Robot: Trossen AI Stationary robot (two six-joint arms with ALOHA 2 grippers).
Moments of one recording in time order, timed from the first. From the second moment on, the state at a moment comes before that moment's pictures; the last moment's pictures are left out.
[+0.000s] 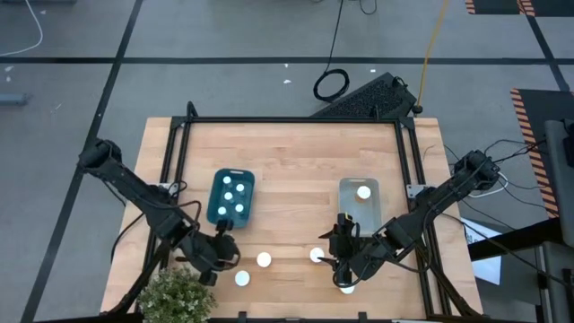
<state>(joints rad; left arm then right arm) -0.68 1.35 0.95 -0.50 -0.21 -0.42 0.65 1.52 1.09 -0.39 0.55 0.49</state>
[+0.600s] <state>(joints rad) -0.71 1.68 1.25 -0.76 -0.15 -0.47 0.69 1.52 1.09 -0.39 0.55 0.49</state>
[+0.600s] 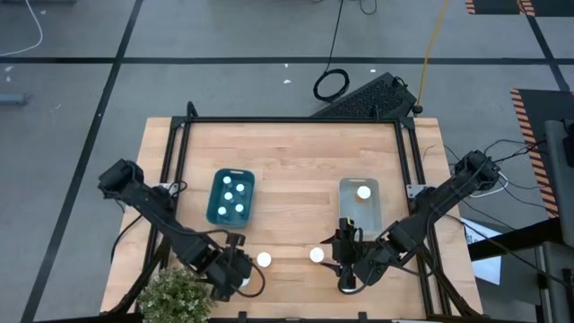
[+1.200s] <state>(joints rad) -0.77 1.68 1.25 -0.74 -0.23 -0.57 0.69 1.52 1.09 -0.37 0.56 0.49</state>
